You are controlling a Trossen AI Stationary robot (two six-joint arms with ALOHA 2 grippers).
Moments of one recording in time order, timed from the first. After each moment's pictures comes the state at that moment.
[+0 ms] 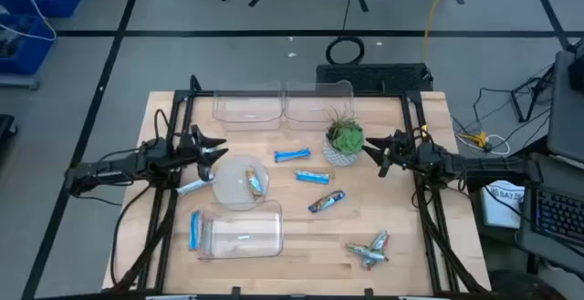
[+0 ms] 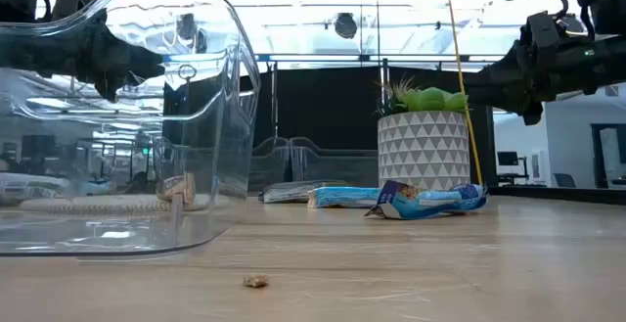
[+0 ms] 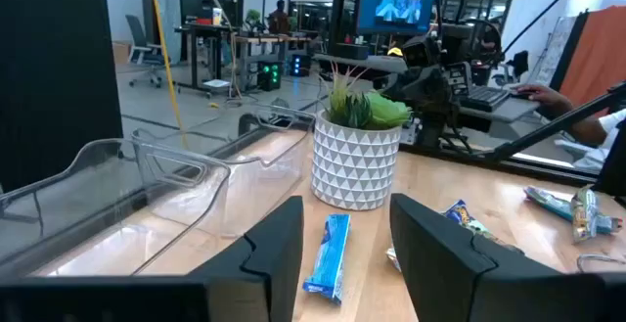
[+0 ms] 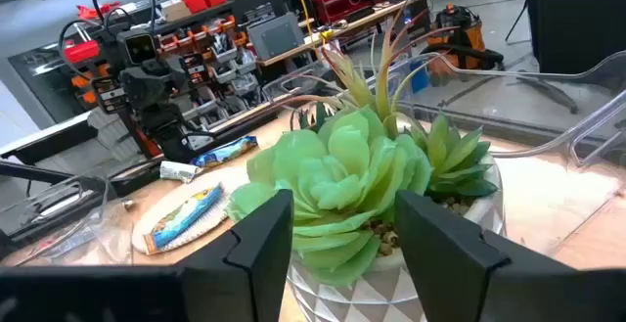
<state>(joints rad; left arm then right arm) 0.15 0.05 0.05 0.01 -0.13 -0.11 -0.09 0.23 0.02 0.13 0.36 0.38</state>
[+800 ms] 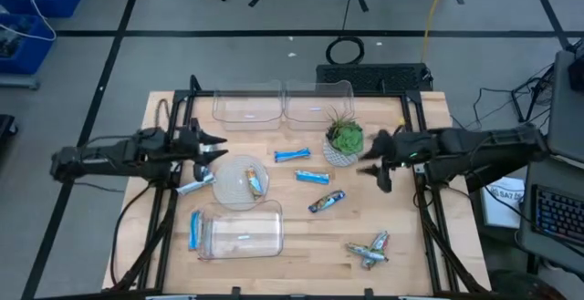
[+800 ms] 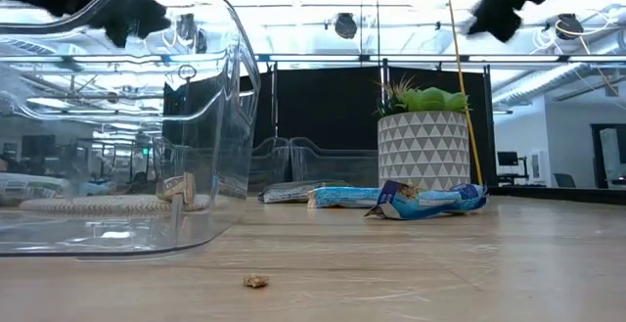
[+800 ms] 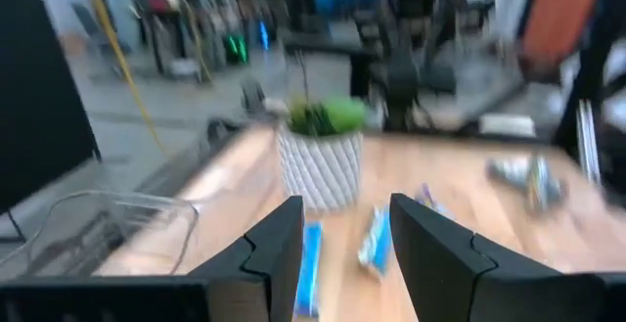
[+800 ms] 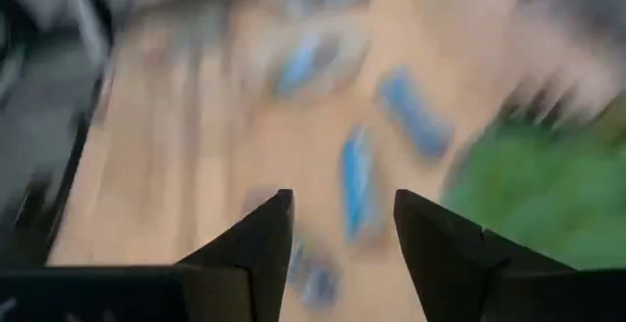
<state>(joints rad) 0.05 0.39 0.43 -0.20 -0.11 -0.01 0.11 0.89 0.83 -0.69 0.04 0.35</state>
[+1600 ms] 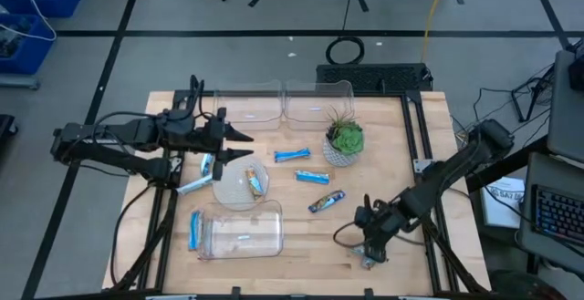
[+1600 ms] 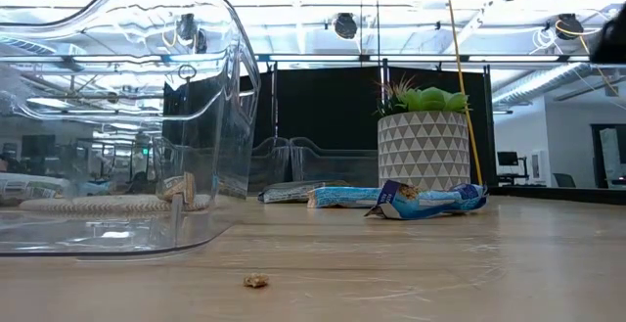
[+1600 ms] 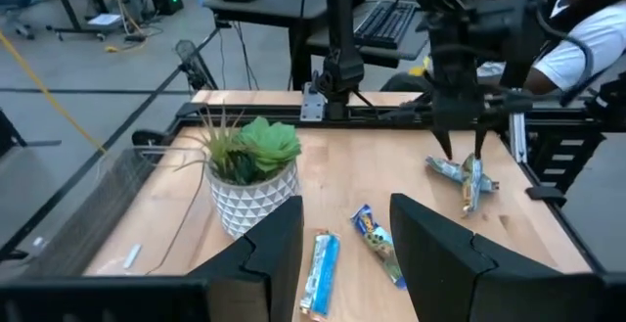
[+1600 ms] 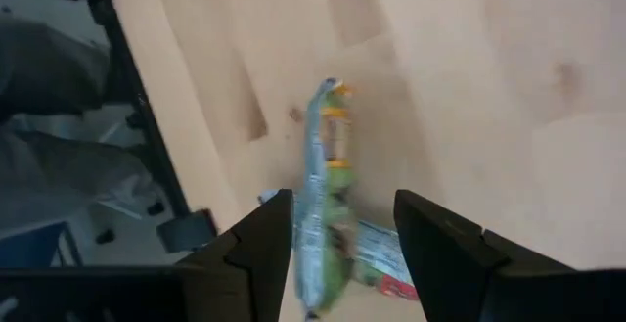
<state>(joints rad) -0.01 0.93 0.98 -0.32 -0.03 -0.01 0.67 1.43 0.95 -0.66 -0.06 1.08</state>
